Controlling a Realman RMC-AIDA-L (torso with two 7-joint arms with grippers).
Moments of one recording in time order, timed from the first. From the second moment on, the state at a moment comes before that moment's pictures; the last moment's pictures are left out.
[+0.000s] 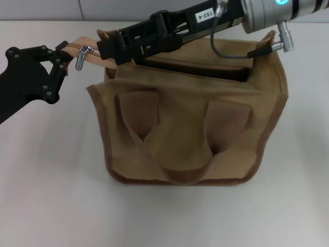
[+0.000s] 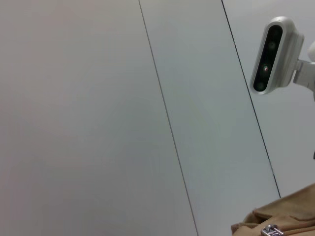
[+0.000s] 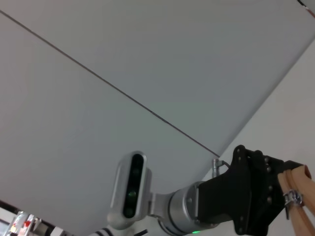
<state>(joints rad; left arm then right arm) -0.38 -2.06 0.54 0.43 1.55 1.65 -0.60 1.11 2.05 -0.82 -0.53 -1.96 -1.69 2.36</state>
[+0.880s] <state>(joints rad) -0.38 -2.06 0.55 0.45 1.55 1.72 -0.64 1.13 2.08 -0.87 -0.50 -1.96 -1.54 2.40</state>
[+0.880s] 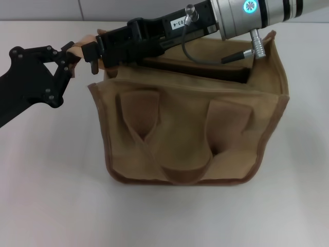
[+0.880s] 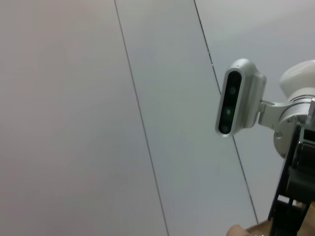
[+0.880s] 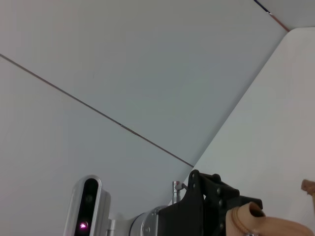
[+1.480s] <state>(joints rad) -0.40 -2.07 0.58 0.50 1.55 1.72 -0.77 1.14 2.09 -0.91 -0.50 -1.96 -1.52 2.36</state>
